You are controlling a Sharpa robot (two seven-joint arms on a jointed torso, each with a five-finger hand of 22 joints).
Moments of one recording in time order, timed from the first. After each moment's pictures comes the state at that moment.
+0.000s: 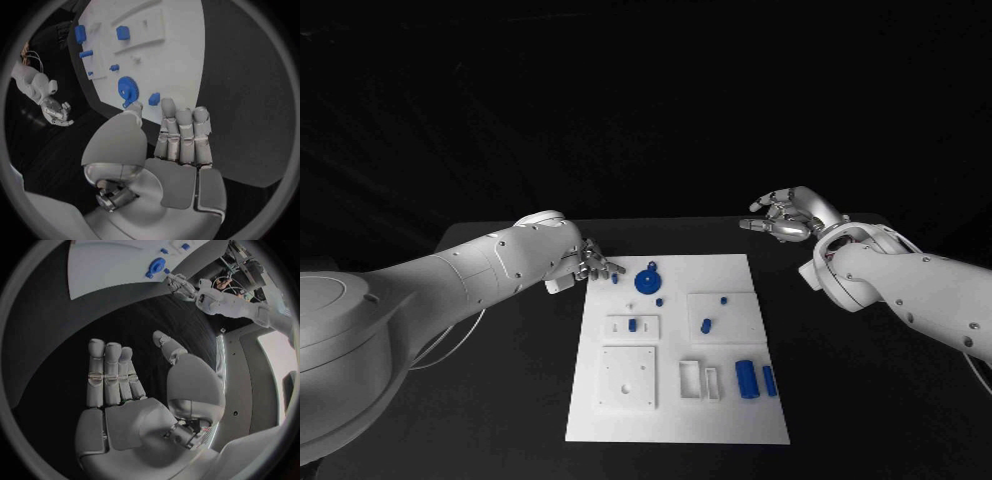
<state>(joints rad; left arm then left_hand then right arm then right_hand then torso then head) 1.33 -0.38 -0.19 0.71 -0.92 0.14 -0.38 1.11 -0.07 0.02 0.29 0.28 0.97 0.07 0.32 0.69 1.17 -0.03 0.87 0.63 1.07 -0.13 1.28 0.68 0.10 0.85 -0.11 1.08 1.23 1.27 -0.71 -0.05 1.18 -1.00 -0.53 0.05 0.93 -0.23 0.48 -0.14 0.29 0.81 0.16 0.27 0.45 0.98 0.05 1.03 0.93 1.16 -0.06 1.01 0.91 0.19 1.11 0.00 0.81 1.23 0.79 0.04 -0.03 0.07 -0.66</state>
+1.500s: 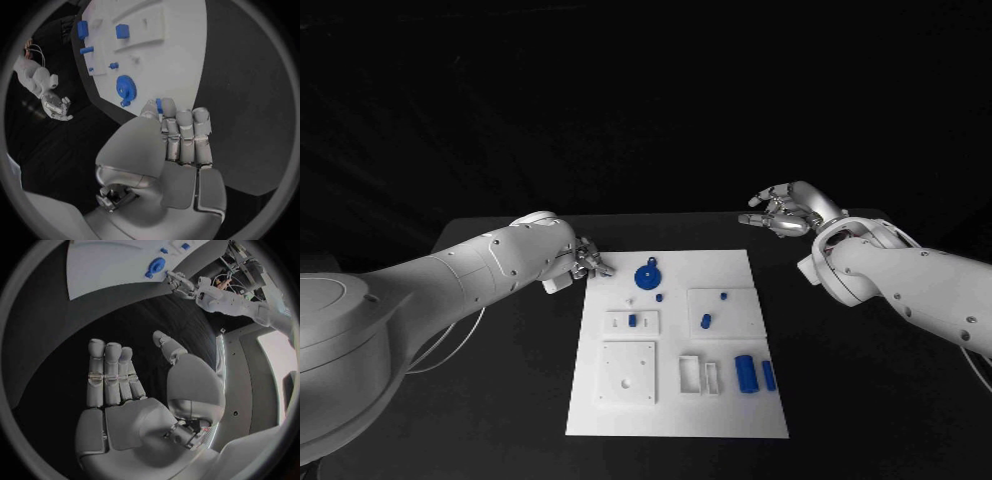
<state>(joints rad) 1.31 -0.40 -0.18 0.69 -0.85 0.11 -0.35 1.53 0.08 -0.05 0.34 0.12 1.02 0.04 0.38 0.66 1.21 -0.05 0.88 0.59 1.07 -0.14 1.31 0.67 0.08 0.87 -0.11 1.06 1.27 1.27 -0.71 -0.05 1.18 -1.00 -0.53 0.05 0.93 -0.23 0.48 -0.14 0.29 0.81 0.16 0.27 0.45 0.98 0.05 1.03 0.93 1.16 -0.06 1.01 0.91 0.19 1.11 0.00 0.81 1.23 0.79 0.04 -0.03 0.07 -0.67</state>
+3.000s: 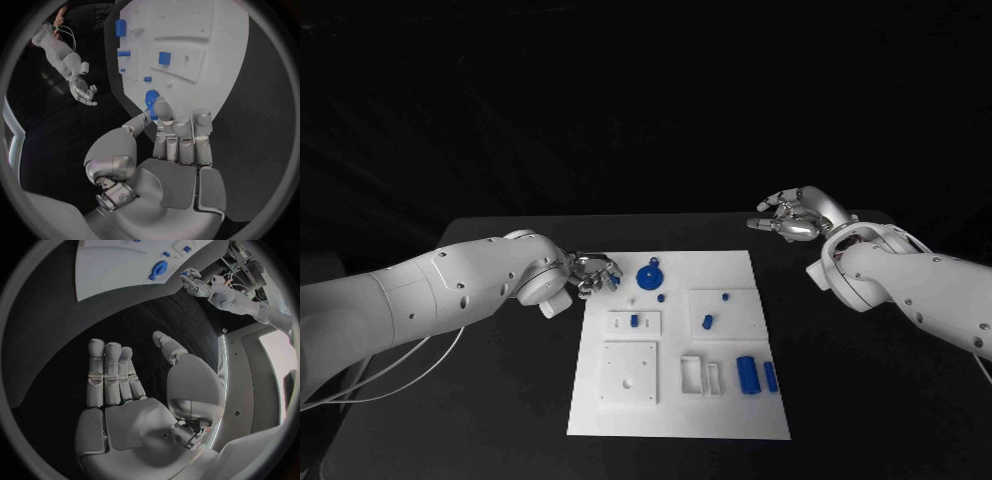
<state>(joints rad) 1.32 -0.65 -0.19 1.13 -0.62 -0.03 -0.35 0.68 0.09 0.64 -0.15 0.32 1.16 0.00 0.41 0.71 1.34 -0.09 0.92 0.63 1.16 -0.19 1.42 0.70 0.07 0.93 -0.13 1.14 1.31 1.27 -0.73 -0.05 1.18 -0.99 -0.52 0.05 0.93 -0.23 0.48 -0.14 0.31 0.82 0.16 0.27 0.45 0.98 0.05 1.04 0.92 1.16 -0.06 1.00 0.91 0.19 1.11 0.00 0.81 1.24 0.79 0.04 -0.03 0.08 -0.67</state>
